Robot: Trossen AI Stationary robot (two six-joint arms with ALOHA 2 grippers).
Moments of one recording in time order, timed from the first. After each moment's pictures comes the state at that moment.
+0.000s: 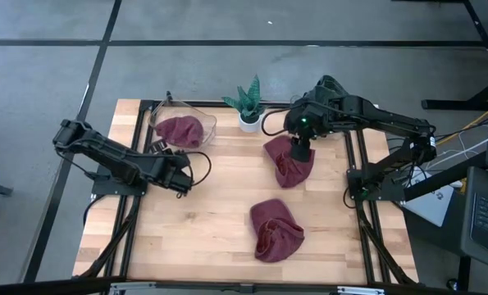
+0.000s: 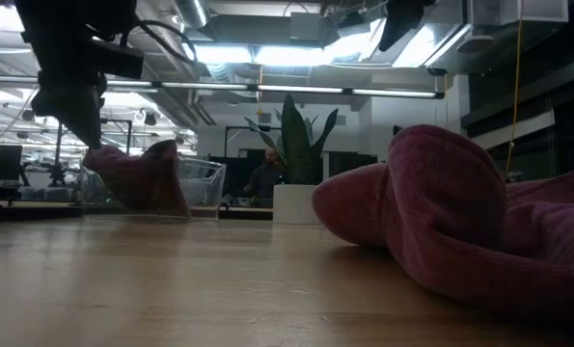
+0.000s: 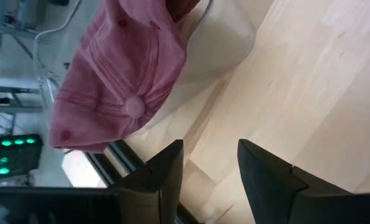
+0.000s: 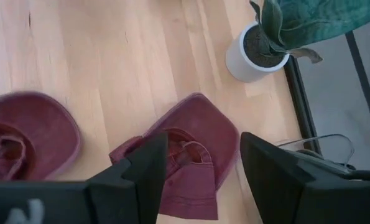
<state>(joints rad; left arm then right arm) -0.27 1.29 0.84 -1.29 -0.66 -0.80 -0.16 1.44 1.68 -1.25 0.19 -0.03</state>
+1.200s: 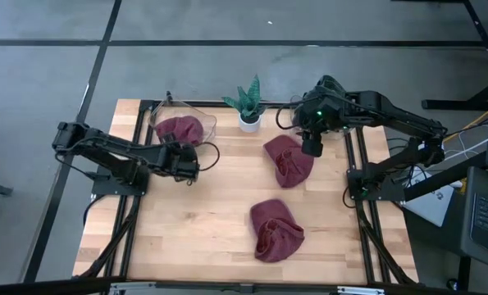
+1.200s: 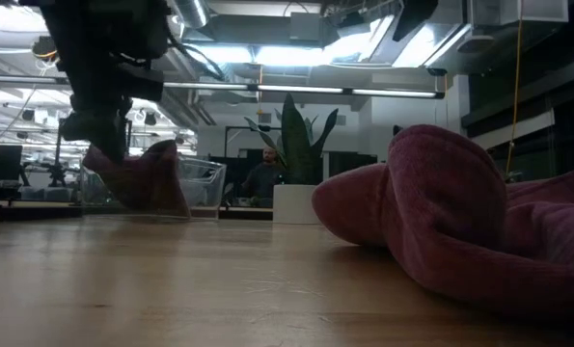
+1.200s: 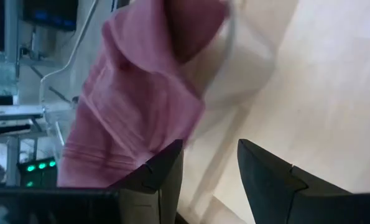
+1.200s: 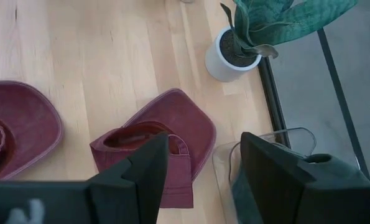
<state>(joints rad) -0.09 1.29 0.78 -1.06 -0.71 -0.43 -0.20 1.36 1.68 -1.29 0.22 -0.12</state>
